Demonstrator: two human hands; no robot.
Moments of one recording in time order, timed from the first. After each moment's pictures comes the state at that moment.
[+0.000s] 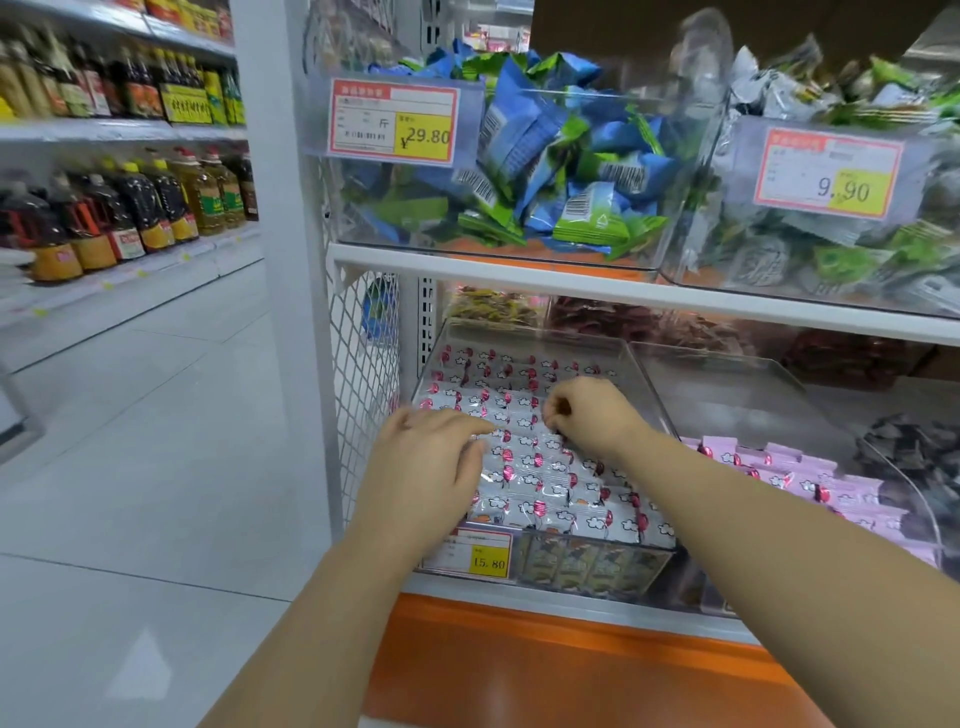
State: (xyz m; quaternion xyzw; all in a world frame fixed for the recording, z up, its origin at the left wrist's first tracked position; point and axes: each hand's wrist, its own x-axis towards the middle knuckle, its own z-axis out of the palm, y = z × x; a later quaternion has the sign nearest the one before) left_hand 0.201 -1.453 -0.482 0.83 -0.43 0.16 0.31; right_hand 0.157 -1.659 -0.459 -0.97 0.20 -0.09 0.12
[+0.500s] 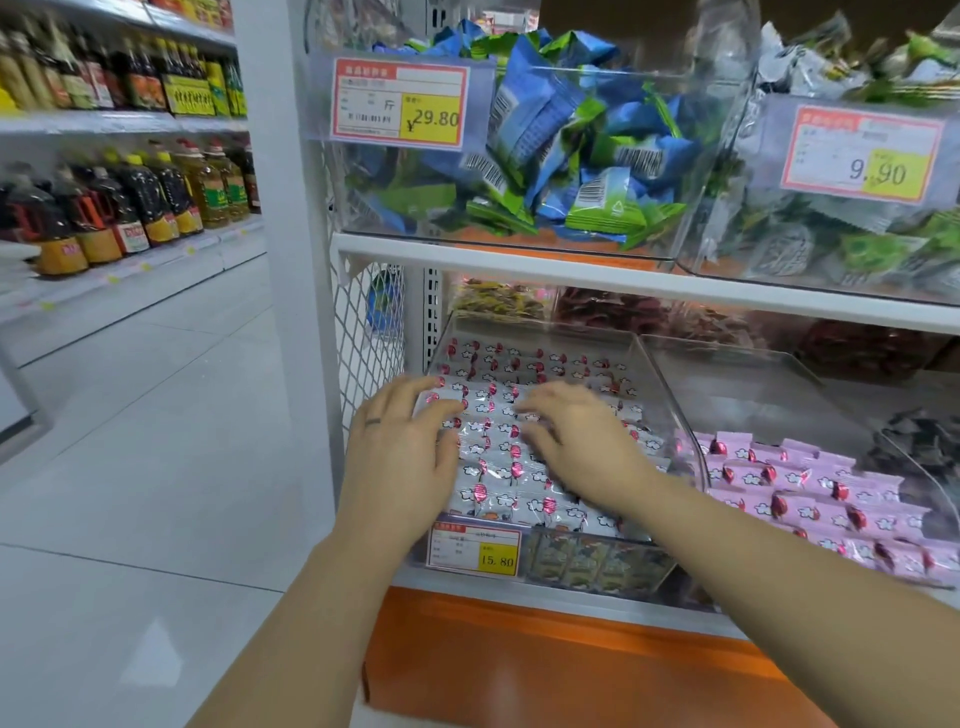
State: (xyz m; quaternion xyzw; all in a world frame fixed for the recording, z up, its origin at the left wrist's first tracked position) left_hand 0.220 -1.447 -0.493 0.86 -0.36 0.19 0.33; right_hand 0.140 -1.626 -0.480 -0.97 0.08 -0.20 0.08
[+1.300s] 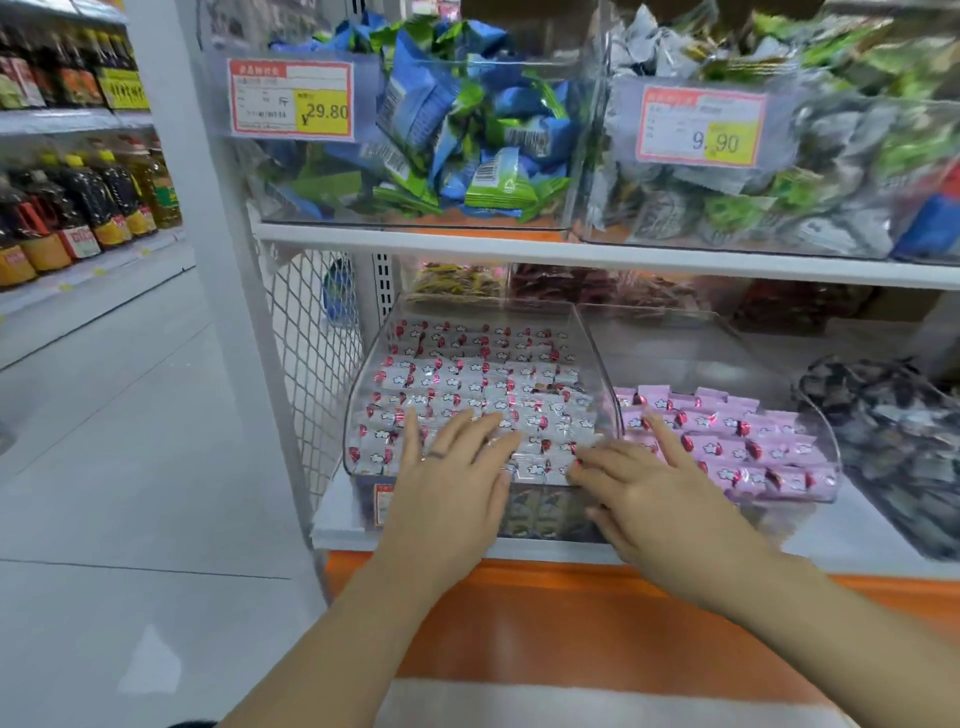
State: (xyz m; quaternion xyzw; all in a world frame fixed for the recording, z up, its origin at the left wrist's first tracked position) left_hand 0.142 -1.478 -0.516 0.82 -0.50 0.20 0.17; right_hand -0.008 -1.622 -0.480 -0.97 0.07 -0.16 -0.15
